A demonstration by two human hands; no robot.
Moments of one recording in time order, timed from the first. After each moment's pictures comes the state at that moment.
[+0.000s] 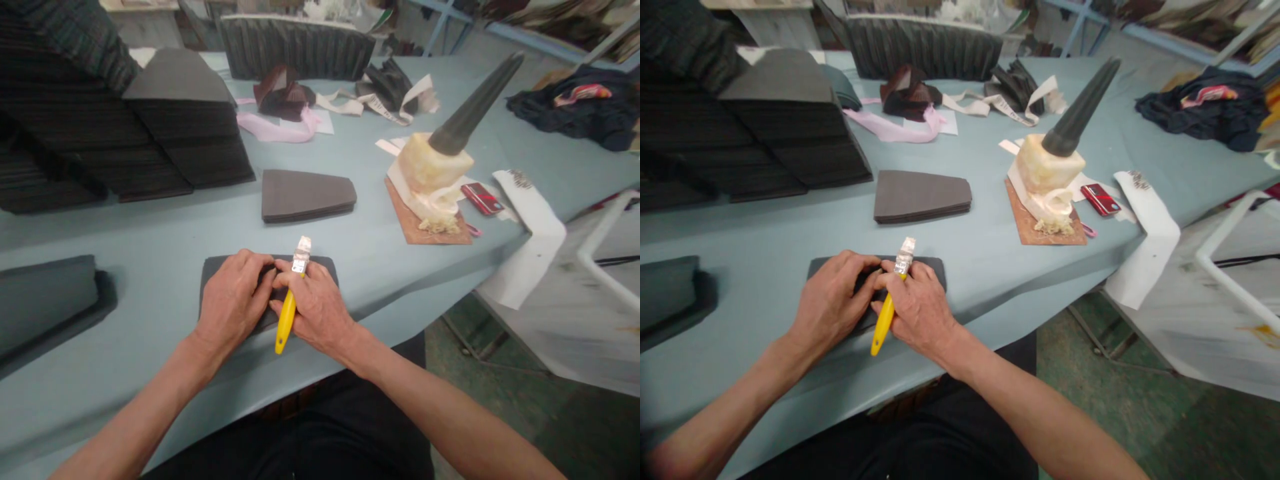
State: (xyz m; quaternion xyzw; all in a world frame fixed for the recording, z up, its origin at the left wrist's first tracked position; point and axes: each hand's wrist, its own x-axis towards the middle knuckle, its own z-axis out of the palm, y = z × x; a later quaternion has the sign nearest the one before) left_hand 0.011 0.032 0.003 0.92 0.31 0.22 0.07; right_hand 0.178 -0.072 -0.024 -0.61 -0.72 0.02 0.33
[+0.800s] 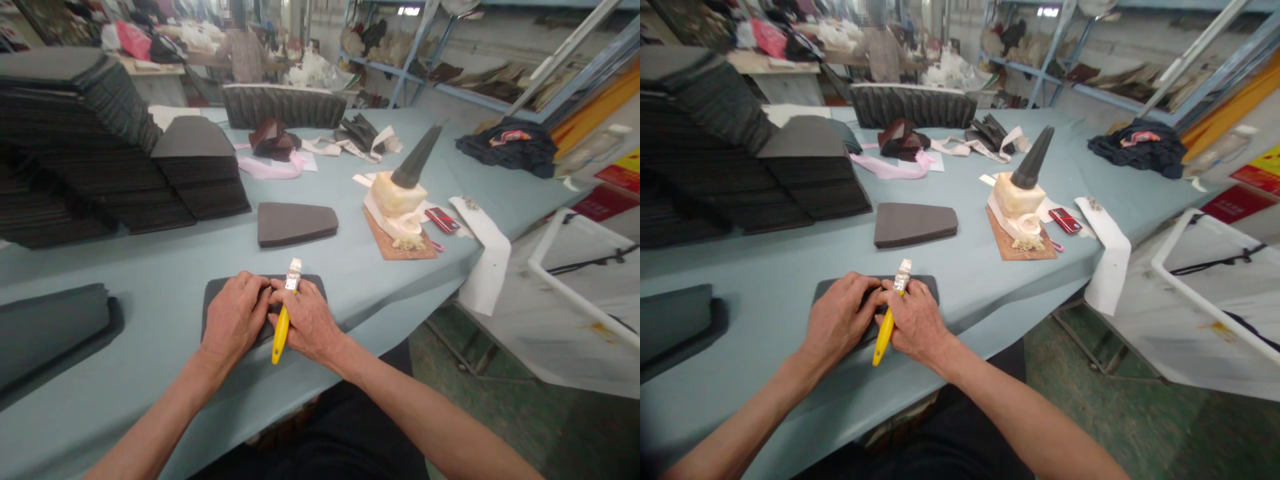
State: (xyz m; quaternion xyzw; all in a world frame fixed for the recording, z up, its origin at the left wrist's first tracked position) left_hand 0.013 0.032 -0.002 0.91 0.33 0.23 0.09; right_hand 0.177 -0.070 -0.026 -0.62 -0.72 0.02 0.31
